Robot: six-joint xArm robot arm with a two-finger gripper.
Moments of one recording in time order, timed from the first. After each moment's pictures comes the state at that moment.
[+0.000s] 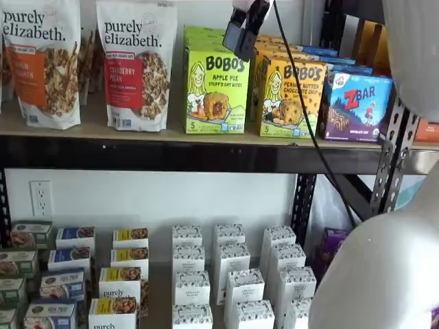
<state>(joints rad) 0.23 -0.26 -1.61 0.36 1.82 -1.24</state>
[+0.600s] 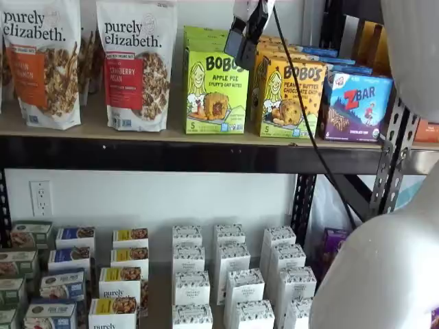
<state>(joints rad) 0.24 -0.26 -1.58 0.30 1.78 -1.25</state>
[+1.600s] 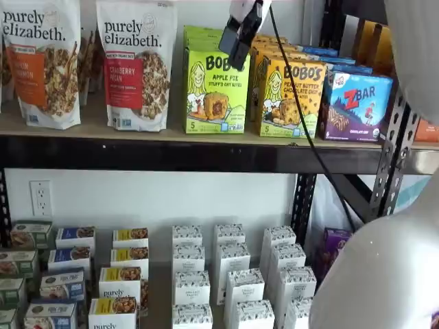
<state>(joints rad) 0.24 -0.29 -1.52 0.34 1.66 -1.26</state>
